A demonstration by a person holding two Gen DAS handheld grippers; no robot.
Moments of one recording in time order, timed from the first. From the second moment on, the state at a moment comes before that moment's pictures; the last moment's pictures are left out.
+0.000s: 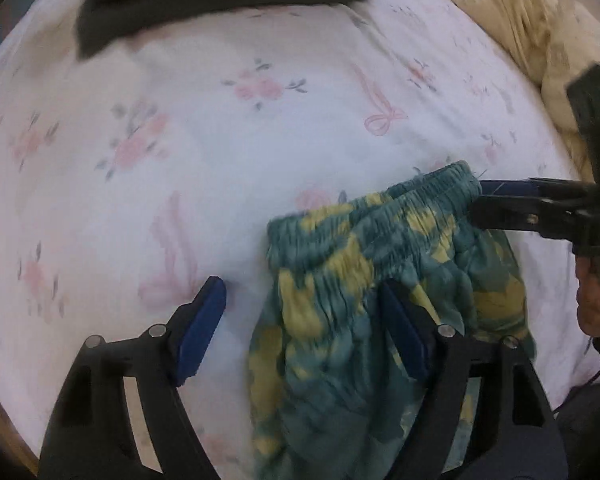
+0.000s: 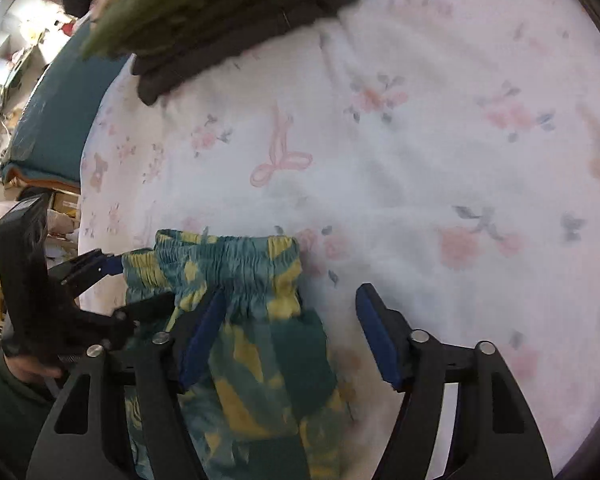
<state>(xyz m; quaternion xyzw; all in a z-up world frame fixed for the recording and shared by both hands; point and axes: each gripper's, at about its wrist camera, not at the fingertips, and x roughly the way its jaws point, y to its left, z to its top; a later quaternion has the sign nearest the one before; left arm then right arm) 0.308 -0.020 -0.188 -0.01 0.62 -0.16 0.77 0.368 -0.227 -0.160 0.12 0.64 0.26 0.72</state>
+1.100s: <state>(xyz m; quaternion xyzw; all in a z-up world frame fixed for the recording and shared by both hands) 0.138 -0.049 -0.047 0.21 0.43 -0.33 0.81 0.205 -0.237 -0.031 -0.04 0.47 0.38 0.79</state>
